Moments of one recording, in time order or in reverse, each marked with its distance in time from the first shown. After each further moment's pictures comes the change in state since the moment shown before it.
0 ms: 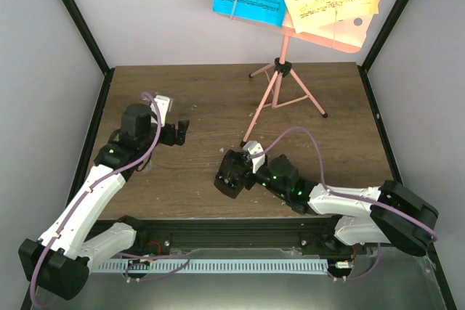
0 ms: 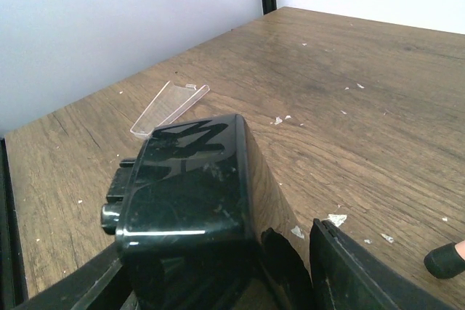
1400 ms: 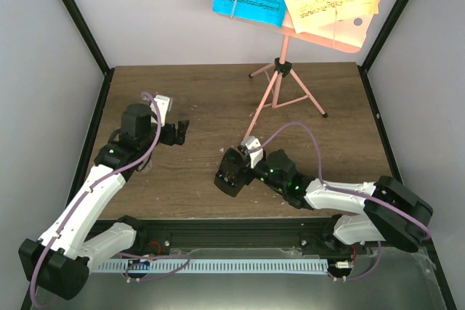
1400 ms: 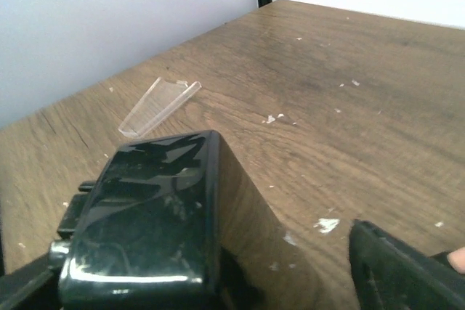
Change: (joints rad) left arm 0.000 0.000 -0.001 0.006 -0.005 0.000; right arm -0.040 0.053 0.045 -0.014 -0.041 -0.002
